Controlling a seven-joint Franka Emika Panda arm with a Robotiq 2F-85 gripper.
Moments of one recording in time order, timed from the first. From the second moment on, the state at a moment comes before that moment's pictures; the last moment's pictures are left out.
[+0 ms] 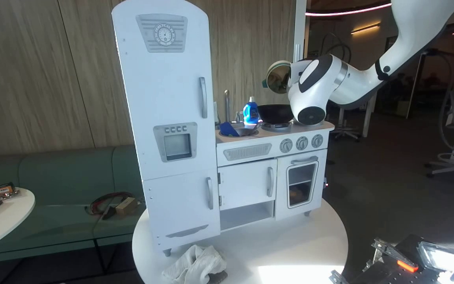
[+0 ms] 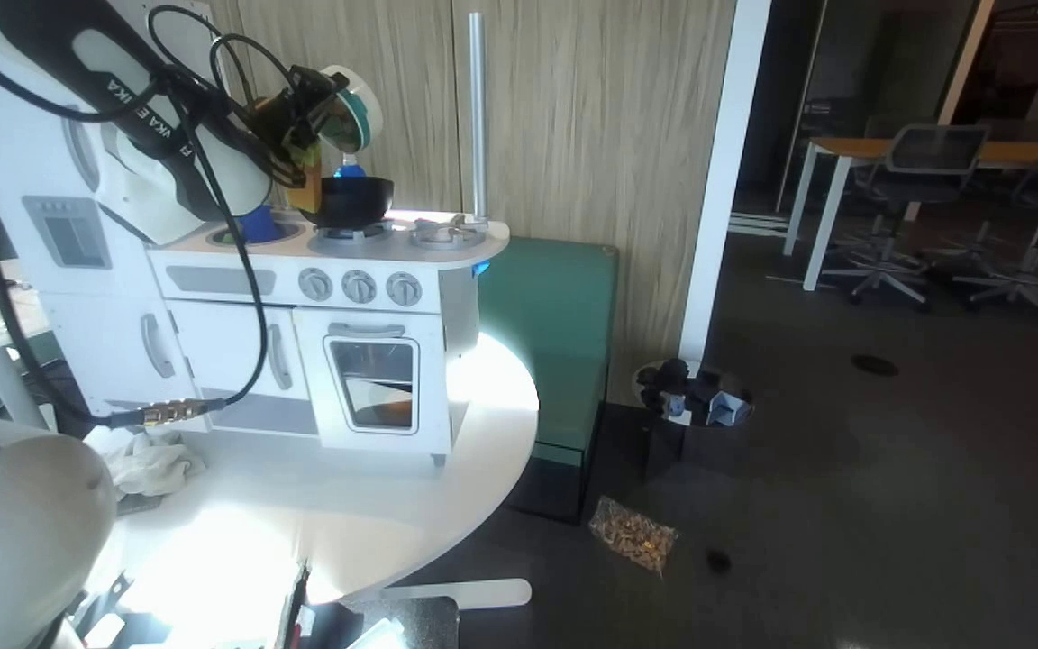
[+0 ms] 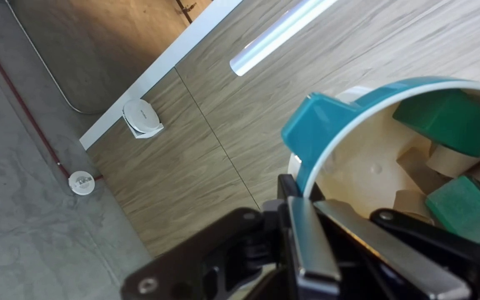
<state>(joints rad) -0.05 -0.19 0.13 -2.43 -2.51 1.87 1.72</state>
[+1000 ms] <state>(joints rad) -0.08 -0.19 0.07 -2.44 -2.45 1.99 1.73</state>
